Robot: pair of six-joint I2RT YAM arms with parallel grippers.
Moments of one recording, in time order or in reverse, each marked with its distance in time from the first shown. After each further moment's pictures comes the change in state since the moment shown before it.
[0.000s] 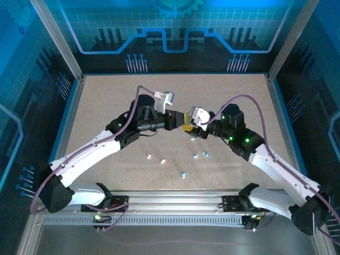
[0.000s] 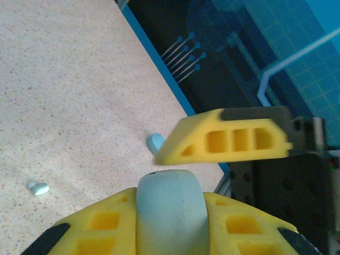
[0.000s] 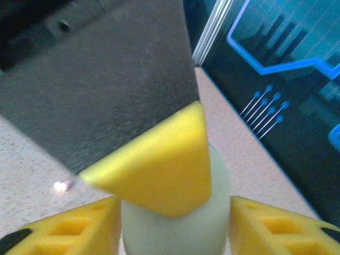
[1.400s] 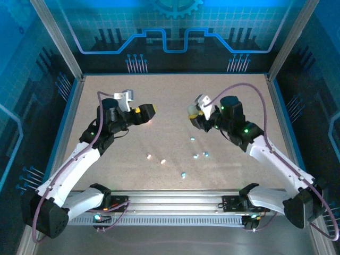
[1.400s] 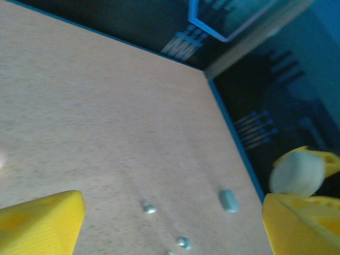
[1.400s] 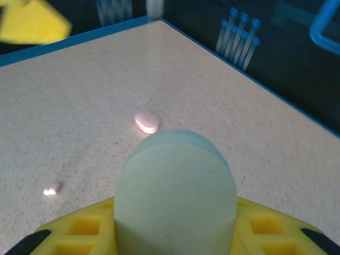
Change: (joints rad) left arm 0.343 -0.235 -0.220 0.002 0.001 0.024; right arm -0.081 0.096 0.074 -0.130 0.060 0.213
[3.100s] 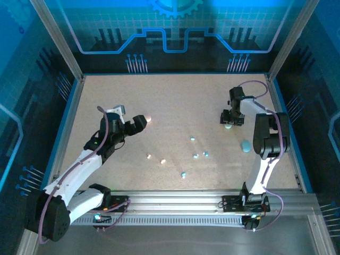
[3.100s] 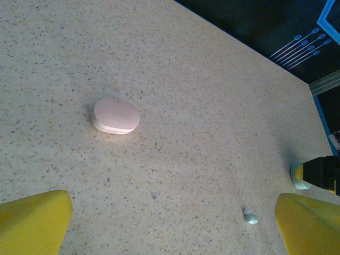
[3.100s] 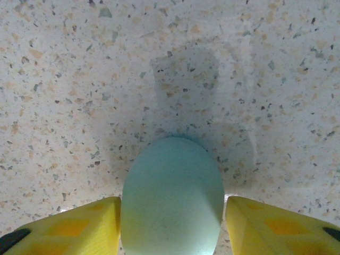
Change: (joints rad) left arm 0.080 -0.036 -0.280 0.051 -0.272 0.001; right arm -0.473 0.811 0.354 -0.434 0.325 0.491
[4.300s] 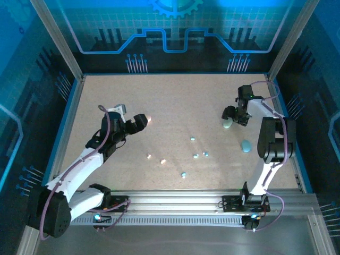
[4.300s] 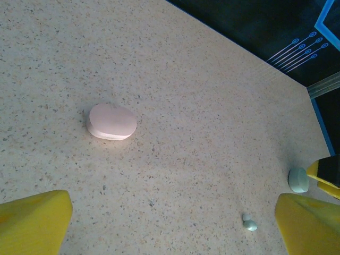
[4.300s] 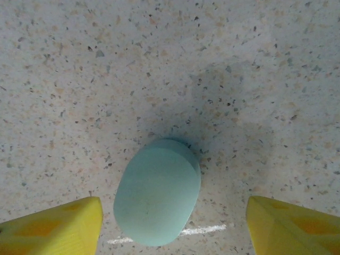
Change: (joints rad) left arm 0.000 0.033 0.000 0.048 0.000 -0.003; right arm -0.067 -0.066 -0.021 0.016 -0.102 0.134
